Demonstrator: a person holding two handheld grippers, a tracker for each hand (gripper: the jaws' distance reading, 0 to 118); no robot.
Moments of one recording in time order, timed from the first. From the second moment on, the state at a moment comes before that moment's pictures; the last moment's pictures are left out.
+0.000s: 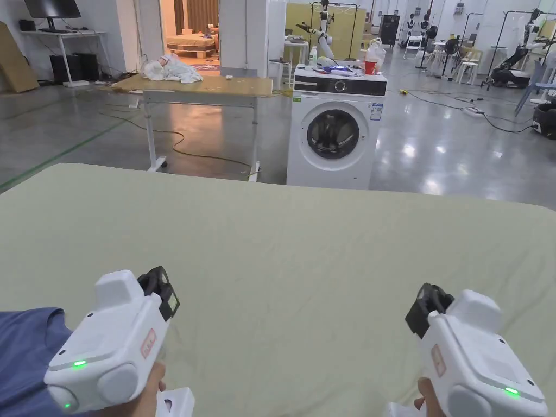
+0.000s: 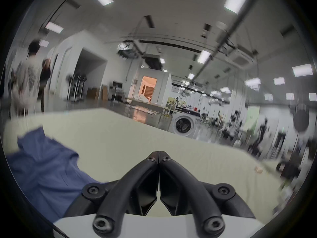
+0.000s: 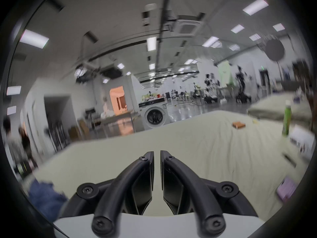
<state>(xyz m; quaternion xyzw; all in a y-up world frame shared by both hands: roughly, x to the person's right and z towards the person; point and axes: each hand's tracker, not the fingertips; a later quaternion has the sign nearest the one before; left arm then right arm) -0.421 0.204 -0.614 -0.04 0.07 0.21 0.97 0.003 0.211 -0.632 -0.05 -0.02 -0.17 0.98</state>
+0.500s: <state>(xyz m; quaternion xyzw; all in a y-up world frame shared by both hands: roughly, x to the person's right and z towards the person) -0.365 0.219 -0.619 -0.04 0.07 -0.55 0.83 -0.064 0.229 -0.630 0.01 0.07 0.55 0.83</state>
